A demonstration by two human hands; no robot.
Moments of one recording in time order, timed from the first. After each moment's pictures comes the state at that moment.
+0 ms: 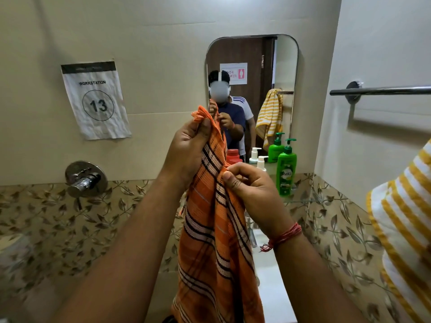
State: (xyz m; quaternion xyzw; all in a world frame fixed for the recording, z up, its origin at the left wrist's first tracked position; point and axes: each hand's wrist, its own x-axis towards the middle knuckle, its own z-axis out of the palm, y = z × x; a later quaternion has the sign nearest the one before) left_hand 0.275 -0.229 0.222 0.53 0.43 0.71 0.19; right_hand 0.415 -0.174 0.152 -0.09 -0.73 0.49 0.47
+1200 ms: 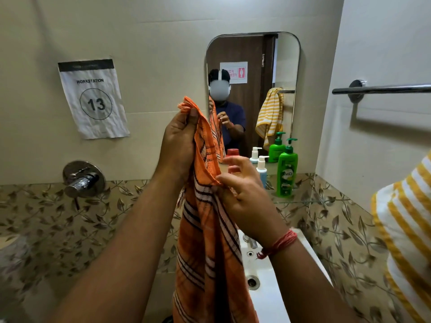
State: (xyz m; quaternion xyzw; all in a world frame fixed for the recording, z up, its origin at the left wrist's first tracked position) left_hand 0.266 -0.219 0.228 0.47 0.45 0.74 0.16; right_hand 0.402 -0.169 0.138 -0.20 -0.87 0.16 0.42
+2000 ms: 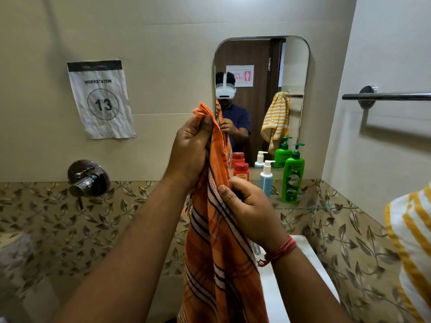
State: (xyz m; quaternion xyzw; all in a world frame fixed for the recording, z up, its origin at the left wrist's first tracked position) left_hand 0.263 -0.215 0.224 0.50 0.44 0.73 0.15; right_hand 0.389 -0.161 0.129 -0.10 -0.82 0.35 0.45
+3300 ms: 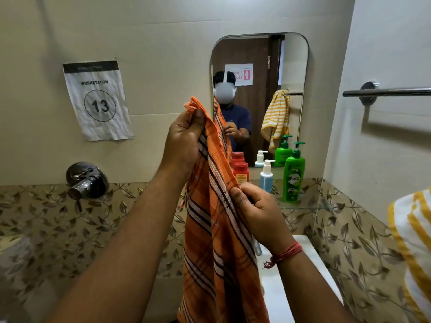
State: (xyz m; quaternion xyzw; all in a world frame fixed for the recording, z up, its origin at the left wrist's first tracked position) left_hand 0.248 -0.197 0.230 0.49 0.44 0.74 0.15; right_hand 0.396 -0.132 0.106 -0.16 -0.79 0.34 0.48
